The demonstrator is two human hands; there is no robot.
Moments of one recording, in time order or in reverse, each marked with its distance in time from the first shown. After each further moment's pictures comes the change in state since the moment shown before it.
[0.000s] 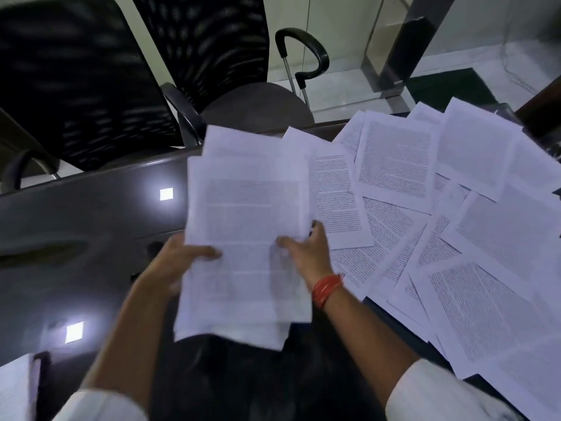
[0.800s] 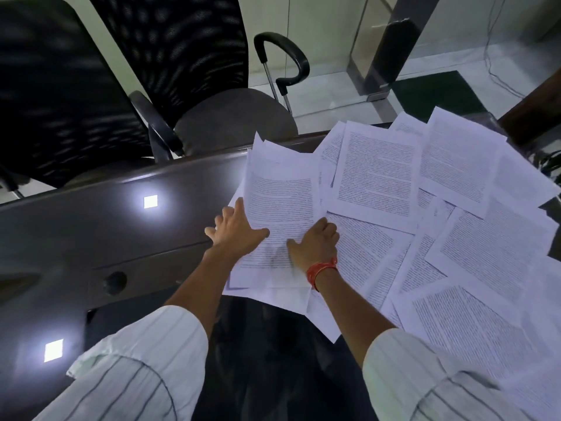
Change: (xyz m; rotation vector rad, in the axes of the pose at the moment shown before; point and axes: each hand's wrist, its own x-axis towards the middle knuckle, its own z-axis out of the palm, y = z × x) left_hand 0.150 0.005 0.142 1.123 0.241 0.229; right_hand 0.119 0.016 -0.044 -0.994 0.209 -0.020
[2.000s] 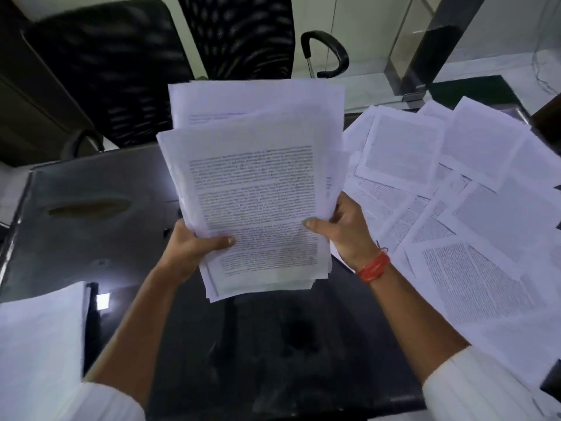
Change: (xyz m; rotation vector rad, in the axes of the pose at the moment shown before) left_hand -0.231 -0.138 -0.096 -1.156 -0.051 0.377; right_hand -0.168 0.020 -0.081 0.944 -0.323 -0.578
